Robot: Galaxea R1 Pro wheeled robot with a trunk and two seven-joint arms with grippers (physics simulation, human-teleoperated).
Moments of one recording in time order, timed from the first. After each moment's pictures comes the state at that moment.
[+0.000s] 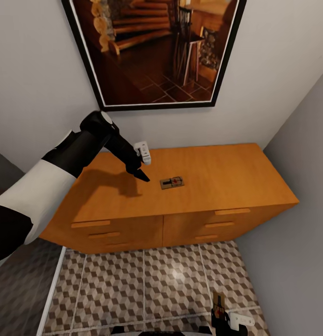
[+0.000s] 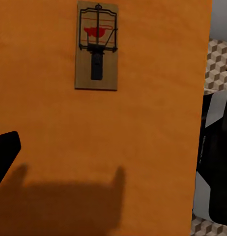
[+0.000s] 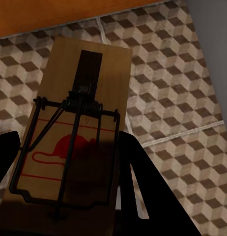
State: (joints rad) left arm -1.51 0.09 -0.59 -0.95 -0.51 0.72 -1.51; right arm -0.43 0.02 0.17 -0.02 -0.31 -0.62 -0.09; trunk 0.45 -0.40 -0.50
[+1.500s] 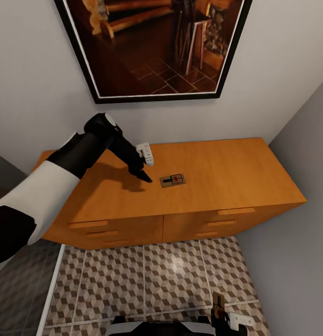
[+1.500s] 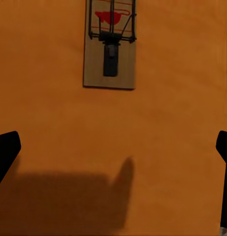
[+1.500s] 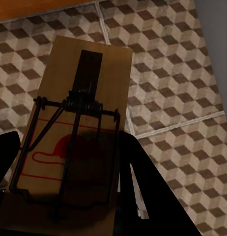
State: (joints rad) left arm -1.50 0.07 -0.60 -0.93 -0.51 0.72 -1.48; right arm -0.43 0.02 0.17 -0.02 -0.31 -0.62 -0.09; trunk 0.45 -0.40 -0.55
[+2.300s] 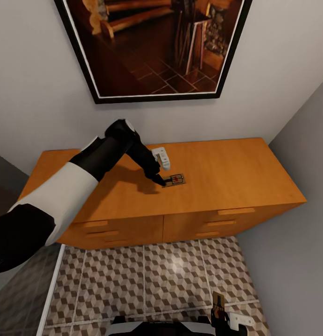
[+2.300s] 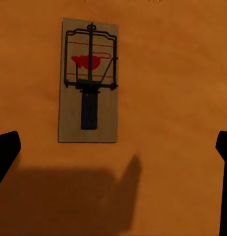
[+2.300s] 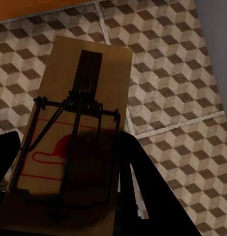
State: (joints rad) left arm -1.50 -0.05 -0.60 -0.83 -0.51 0.72 -1.39; right arm -0.43 0.02 0.17 -0.02 -0.31 -0.62 -0.09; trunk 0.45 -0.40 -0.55
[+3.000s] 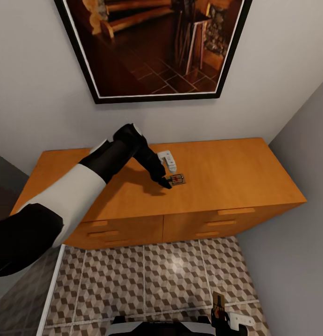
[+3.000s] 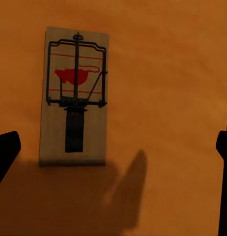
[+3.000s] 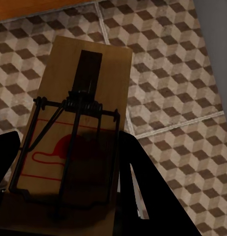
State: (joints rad) left arm -1.50 -0.11 -0.60 -0.76 -0.51 0.72 -1.34; right arm -0.43 0.02 0.17 -0.02 -0.31 -0.62 -0.09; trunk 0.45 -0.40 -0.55
